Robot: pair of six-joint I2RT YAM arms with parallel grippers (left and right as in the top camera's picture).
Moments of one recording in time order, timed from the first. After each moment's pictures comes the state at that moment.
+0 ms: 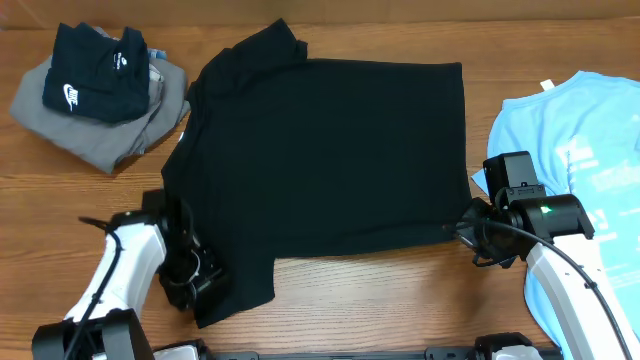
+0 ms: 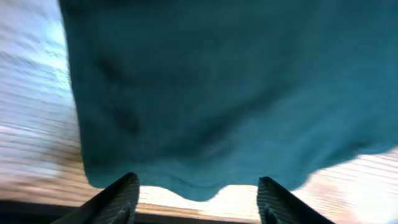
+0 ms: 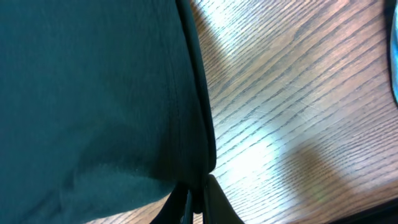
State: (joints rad) left arm 0.16 1.42 0.66 -1.06 0.24 -0.40; right arm 0.11 1.18 0.94 -1.16 -0.03 0.78
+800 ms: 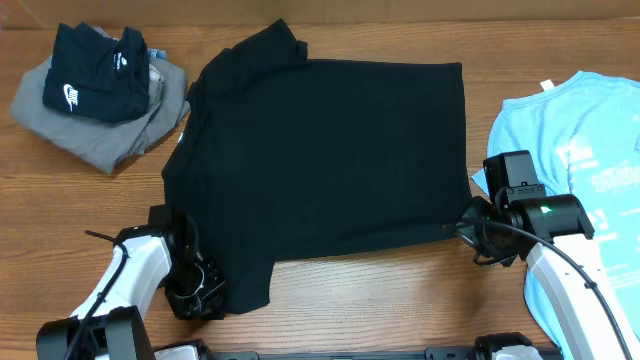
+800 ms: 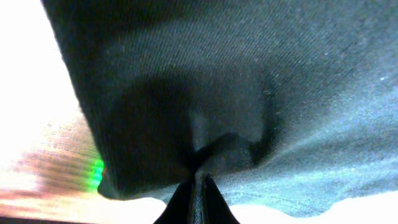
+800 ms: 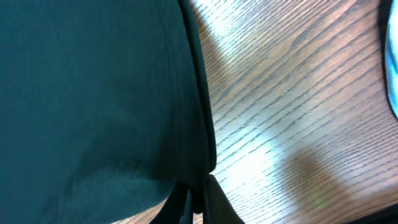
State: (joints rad) left arm 0.16 1.42 0.56 -1.00 0.24 -0.44; right arm 0.11 1.18 0.94 -1.14 -0.01 0.78
